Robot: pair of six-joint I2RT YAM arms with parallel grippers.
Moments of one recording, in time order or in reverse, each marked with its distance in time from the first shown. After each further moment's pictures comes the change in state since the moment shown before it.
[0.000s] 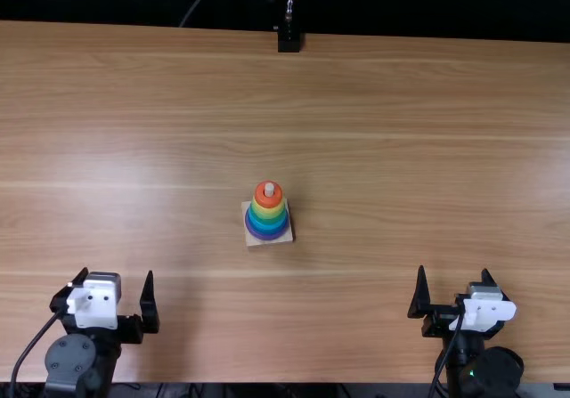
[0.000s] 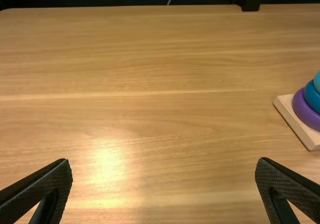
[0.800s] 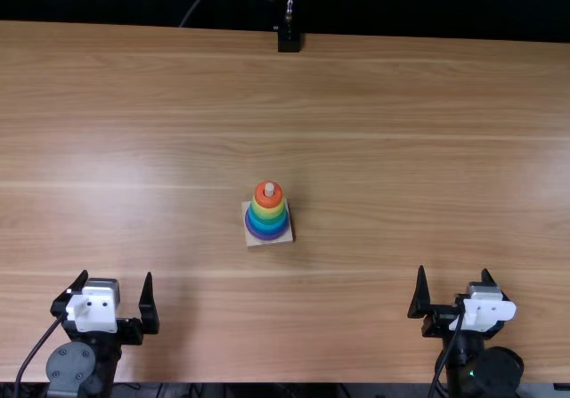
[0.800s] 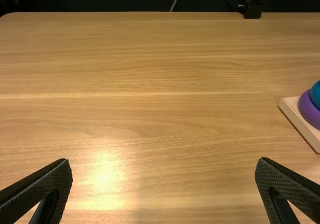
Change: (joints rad) left arm 0.024 -0.119 -0.091 0.008 0.017 -0.002; right arm 0.000 0.000 0.000 -0.001 0.000 0.001
